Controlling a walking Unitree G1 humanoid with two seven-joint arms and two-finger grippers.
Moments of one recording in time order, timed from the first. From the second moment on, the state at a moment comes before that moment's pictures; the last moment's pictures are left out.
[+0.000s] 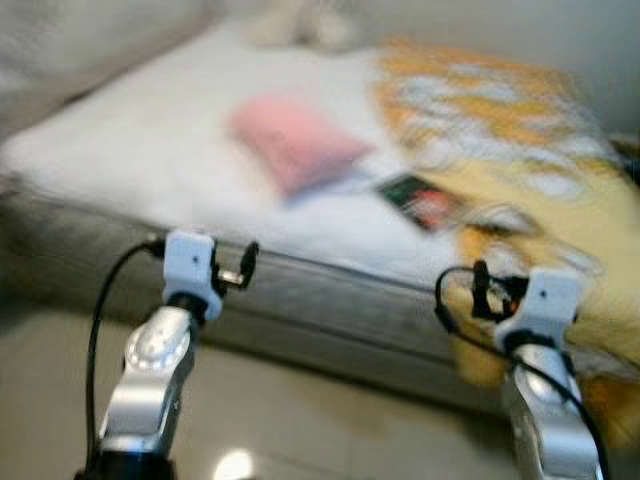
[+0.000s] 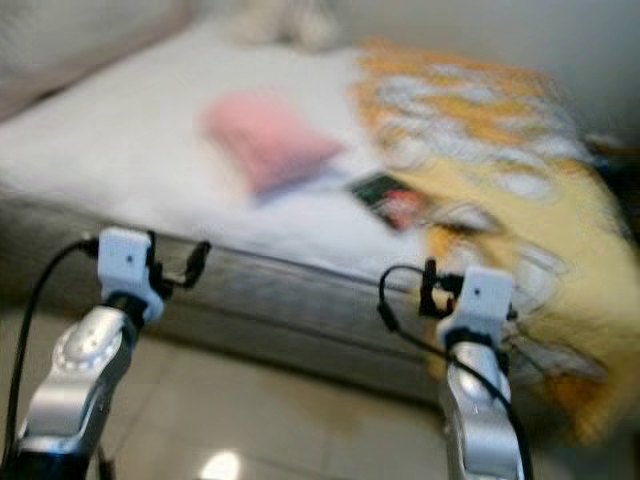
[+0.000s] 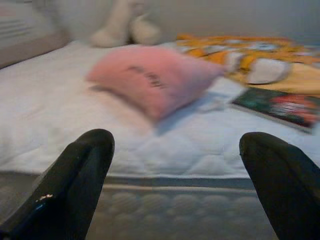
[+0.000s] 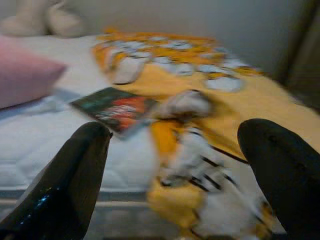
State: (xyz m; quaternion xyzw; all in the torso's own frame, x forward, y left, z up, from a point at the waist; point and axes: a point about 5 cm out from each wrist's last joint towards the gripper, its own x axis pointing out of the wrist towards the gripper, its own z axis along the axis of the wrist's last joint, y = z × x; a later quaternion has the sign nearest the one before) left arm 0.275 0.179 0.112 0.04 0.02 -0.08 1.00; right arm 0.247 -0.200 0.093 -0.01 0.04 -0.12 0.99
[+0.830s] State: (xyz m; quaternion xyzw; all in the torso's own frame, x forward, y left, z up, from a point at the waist) left arm 0.275 0.186 0.118 0.04 0.01 -0.03 1.00; right arm 0.259 -0.163 0.089 -0.05 0.07 0.07 0.99
